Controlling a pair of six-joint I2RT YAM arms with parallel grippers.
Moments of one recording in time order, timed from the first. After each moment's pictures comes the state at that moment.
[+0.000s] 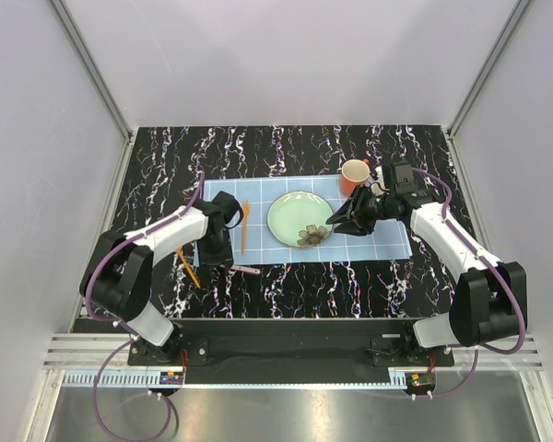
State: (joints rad) left arm -0.47 1.59 0.99 -0.94 -0.09 -0.68; right arm 0.21 1.41 1.04 -0.57 -0.65 0.84
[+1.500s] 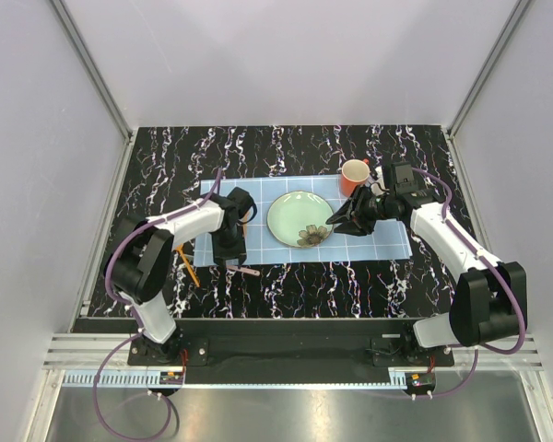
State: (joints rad) left arm -0.52 1.75 1.10 -0.88 -0.05 -0.68; right arm 0.21 1.41 1.04 -0.57 -0.65 0.84
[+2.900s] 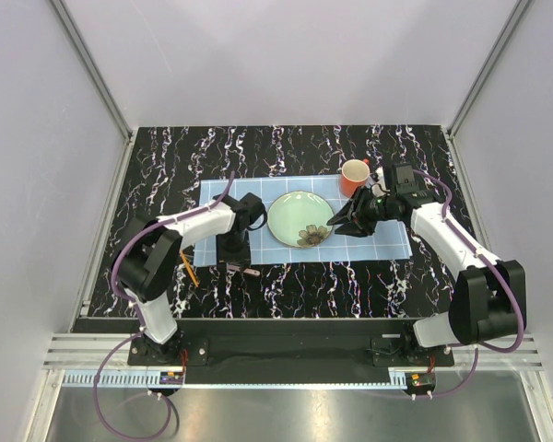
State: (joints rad) left arm -0.60 1.78 1.14 -0.97 -0.11 -0.73; right arm 0.20 1.41 1.03 -0.58 -0.67 0.83
